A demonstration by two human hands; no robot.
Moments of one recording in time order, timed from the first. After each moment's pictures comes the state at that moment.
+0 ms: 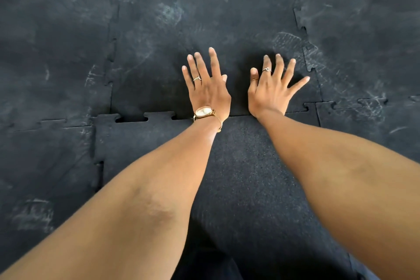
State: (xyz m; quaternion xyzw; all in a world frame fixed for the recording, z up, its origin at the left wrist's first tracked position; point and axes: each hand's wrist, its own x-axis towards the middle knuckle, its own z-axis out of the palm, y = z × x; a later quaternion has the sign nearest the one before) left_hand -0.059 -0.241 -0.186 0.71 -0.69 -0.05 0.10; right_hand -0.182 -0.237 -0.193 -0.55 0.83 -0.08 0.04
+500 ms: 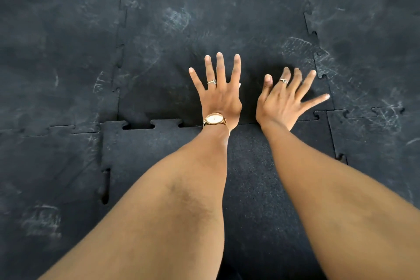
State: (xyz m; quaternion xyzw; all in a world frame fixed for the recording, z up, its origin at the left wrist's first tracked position) left_hand -0.064 -0.241 -0.191 0.65 -0.75 0.00 0.08; right_hand -0.176 -0.228 -0.192 -0.48 0.87 -0.07 0.02
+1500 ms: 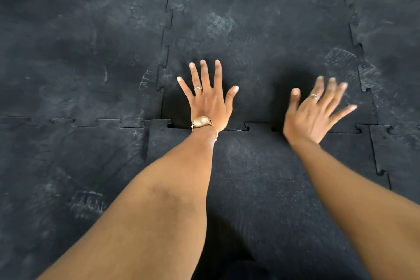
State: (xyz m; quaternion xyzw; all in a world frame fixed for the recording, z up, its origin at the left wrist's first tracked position) left_hand 0.050 -0.246 -0.188 0.72 -0.70 -0.03 0.04; right_hand -0.144 -0.216 -0.182 -0.50 0.86 -0.12 0.04
